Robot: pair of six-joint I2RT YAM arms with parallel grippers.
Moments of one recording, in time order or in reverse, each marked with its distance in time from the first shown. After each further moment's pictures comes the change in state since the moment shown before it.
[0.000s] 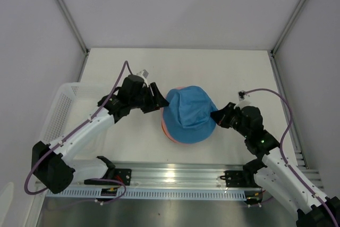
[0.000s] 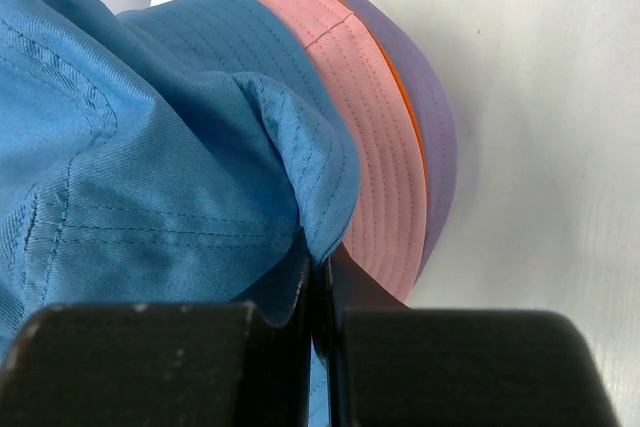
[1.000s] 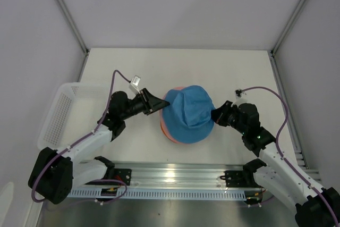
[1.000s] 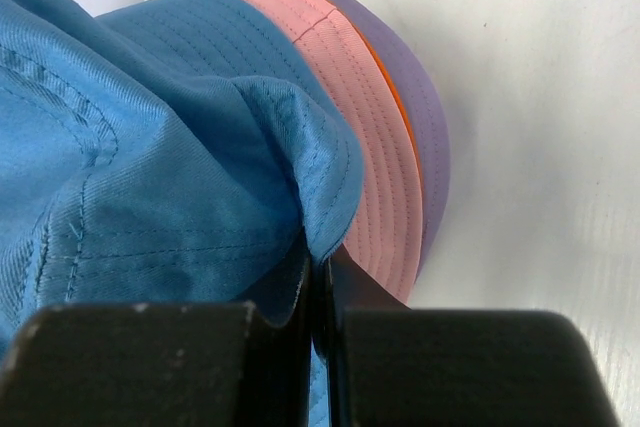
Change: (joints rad) left arm 0.129 -0.100 -0.509 0.954 0.353 -0.193; right arm -0.004 0.093 0.000 0.069 -0.035 0.011
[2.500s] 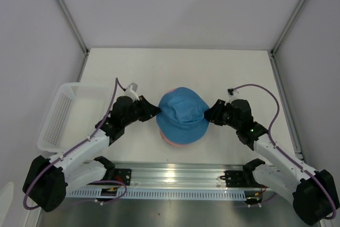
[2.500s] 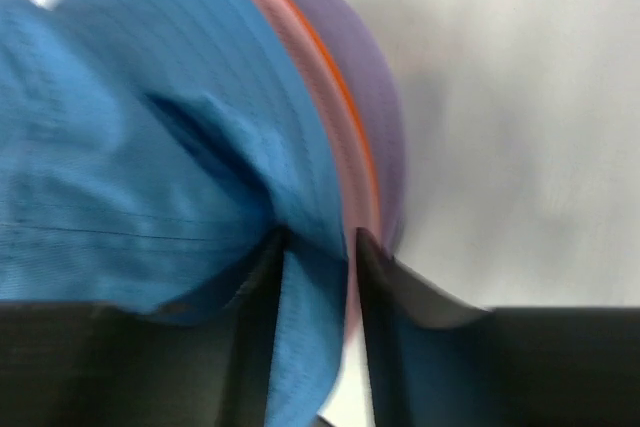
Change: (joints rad) left arm -0.074 -0.077 0.002 -0.357 -0.369 0.129; right arm 0.013 0.166 0.011 0.084 -0.027 0.000
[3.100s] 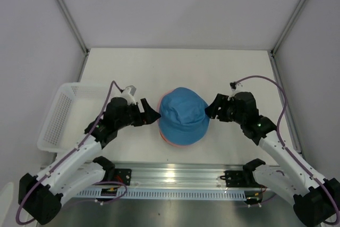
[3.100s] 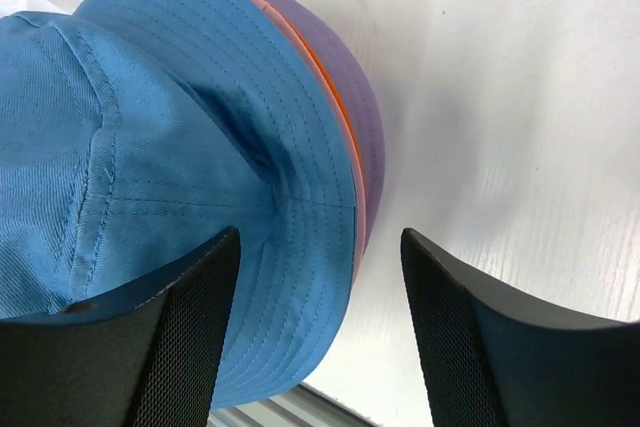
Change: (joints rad) left arm -0.001 -0.144 0.088 -0.362 0.005 0.252; right arm -0.002 -0.028 0.224 -0.356 0.057 -0.150
